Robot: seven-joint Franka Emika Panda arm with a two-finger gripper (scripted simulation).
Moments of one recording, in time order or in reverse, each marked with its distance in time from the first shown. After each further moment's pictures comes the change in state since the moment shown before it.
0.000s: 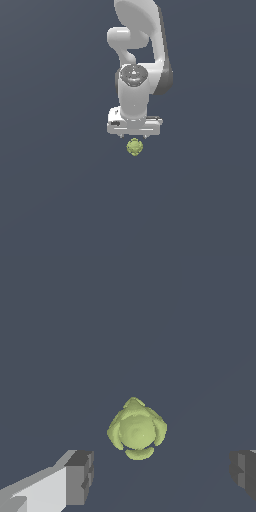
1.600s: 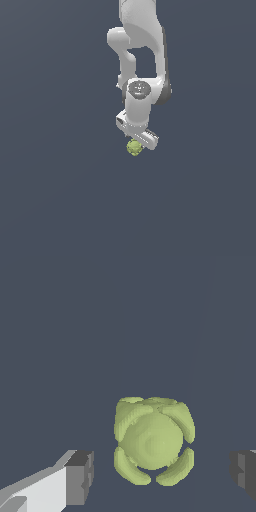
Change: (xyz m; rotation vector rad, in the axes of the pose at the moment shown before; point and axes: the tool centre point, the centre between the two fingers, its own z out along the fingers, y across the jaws) arm -0.017 -0.009 0.064 -0.011 0.048 0.637
